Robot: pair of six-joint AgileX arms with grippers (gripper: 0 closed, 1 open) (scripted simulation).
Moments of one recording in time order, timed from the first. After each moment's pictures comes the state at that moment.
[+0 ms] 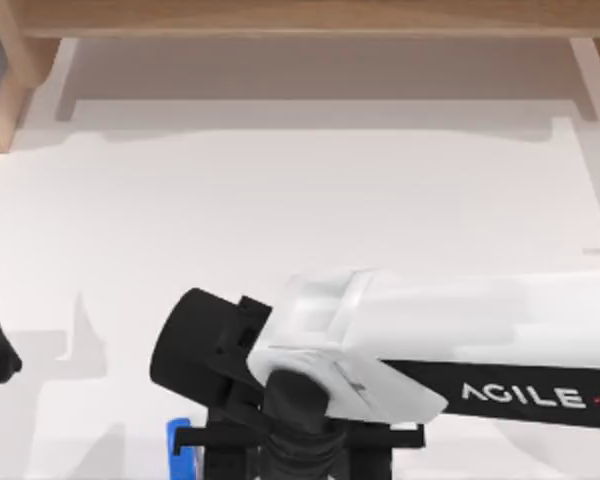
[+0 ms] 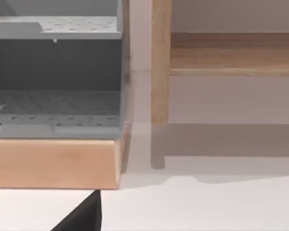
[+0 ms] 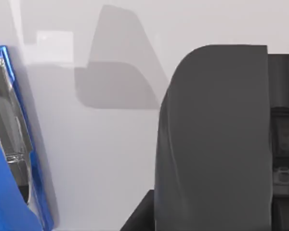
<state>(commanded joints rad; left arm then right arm) 0.00 0.00 0.00 0.00 0.00 0.00 1.14 1.94 1.34 -0.87 0.09 1.15</state>
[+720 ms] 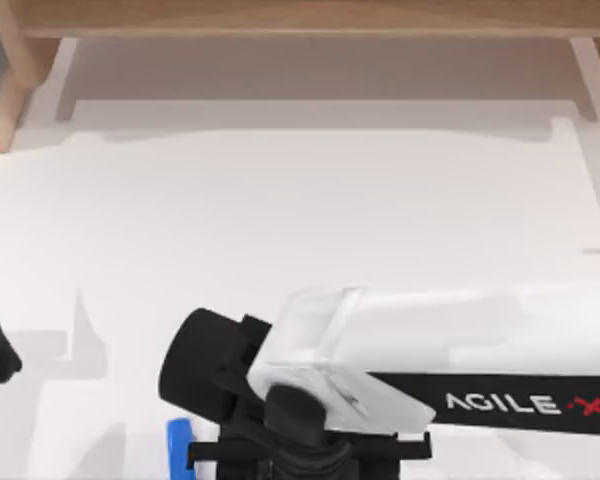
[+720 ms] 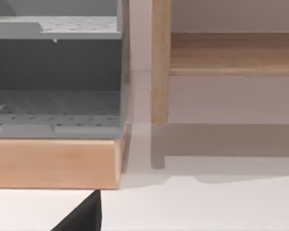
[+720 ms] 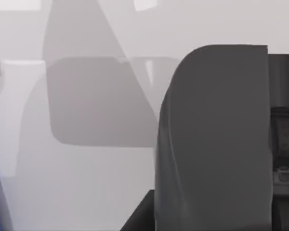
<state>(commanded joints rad) 0.00 0.00 0.00 0.00 0.00 0.00 1.14 1.97 1.30 -0.86 0.10 1.15</state>
